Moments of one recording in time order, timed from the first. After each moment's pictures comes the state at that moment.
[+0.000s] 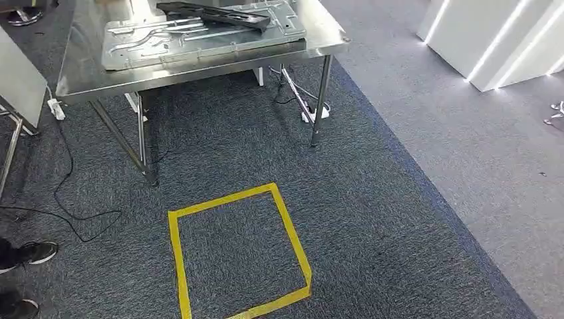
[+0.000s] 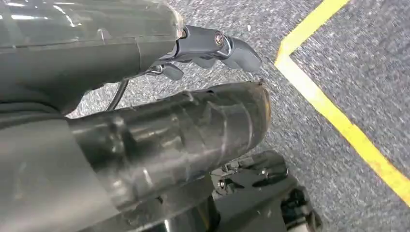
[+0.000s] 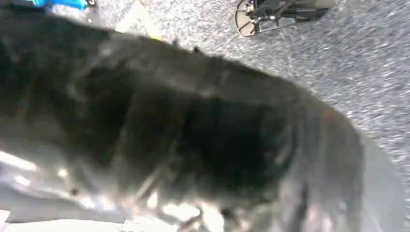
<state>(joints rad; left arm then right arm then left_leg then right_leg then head) -0.07 -0.22 1.01 -0.21 -1.21 0.27 -0.24 -0.04 0.19 -1.03 -0.25 0.74 -0.46 -0.31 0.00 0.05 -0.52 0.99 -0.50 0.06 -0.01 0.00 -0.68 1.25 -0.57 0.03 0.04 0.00</state>
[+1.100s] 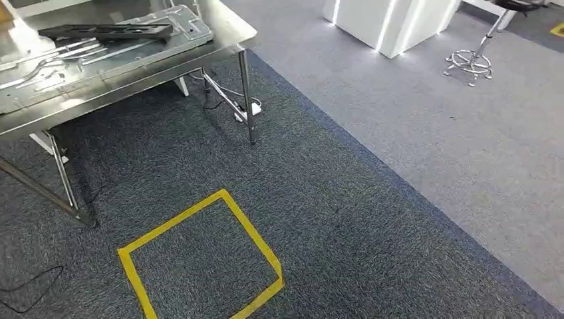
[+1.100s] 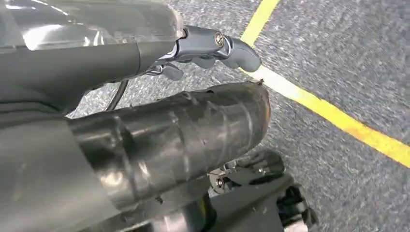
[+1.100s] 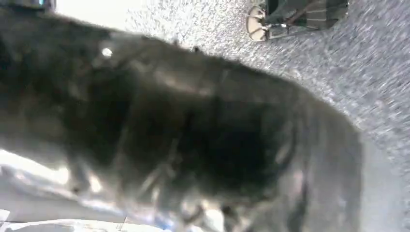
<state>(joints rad) -0.07 -0.22 1.03 -0.21 -1.20 0.28 -0.25 -0.03 0.20 -1.02 -0.26 0.77 -0.46 -0.31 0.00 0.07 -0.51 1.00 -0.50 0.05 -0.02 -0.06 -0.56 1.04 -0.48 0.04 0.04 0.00</state>
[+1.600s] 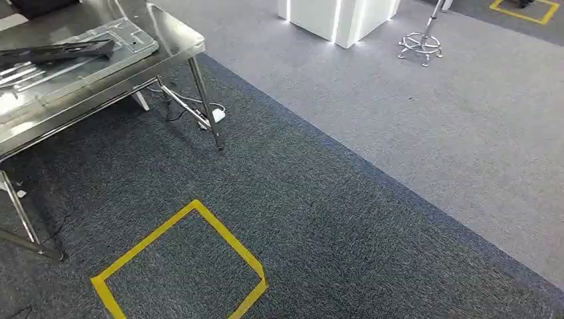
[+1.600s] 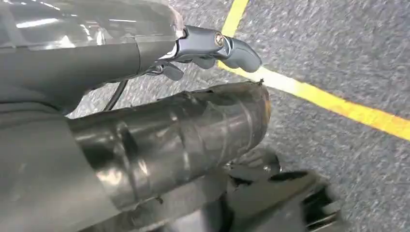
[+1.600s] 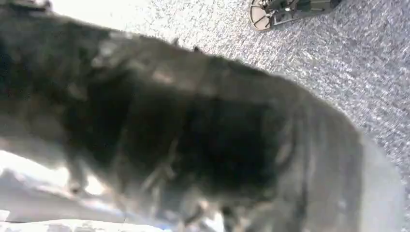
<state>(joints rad) -0.07 -0.22 1.03 -0.21 -1.20 0.28 -0.25 -0.03 0.21 -1.02 -0.26 0.77 -0.46 -0.29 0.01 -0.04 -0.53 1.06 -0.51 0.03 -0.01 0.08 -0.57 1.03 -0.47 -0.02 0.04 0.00</state>
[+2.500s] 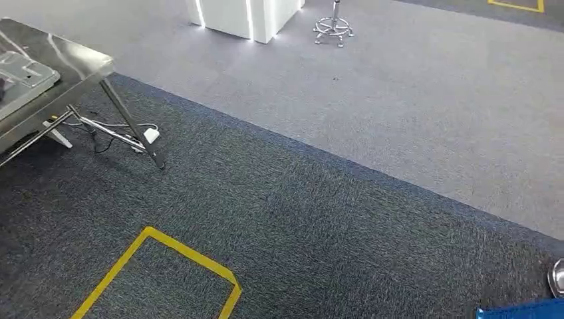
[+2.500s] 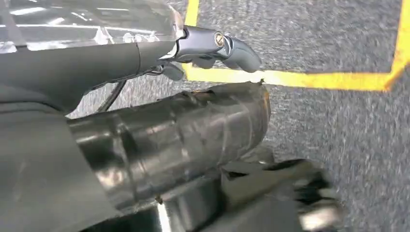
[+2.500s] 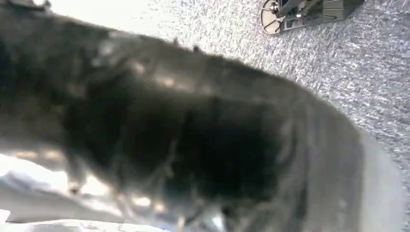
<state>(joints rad) -0.07 -0.22 1.03 -0.21 -1.20 0.28 -0.24 -0.03 0.22 -1.02 -0.25 0.81 -0.46 -0.24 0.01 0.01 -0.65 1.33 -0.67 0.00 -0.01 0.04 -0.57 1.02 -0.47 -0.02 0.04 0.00</state>
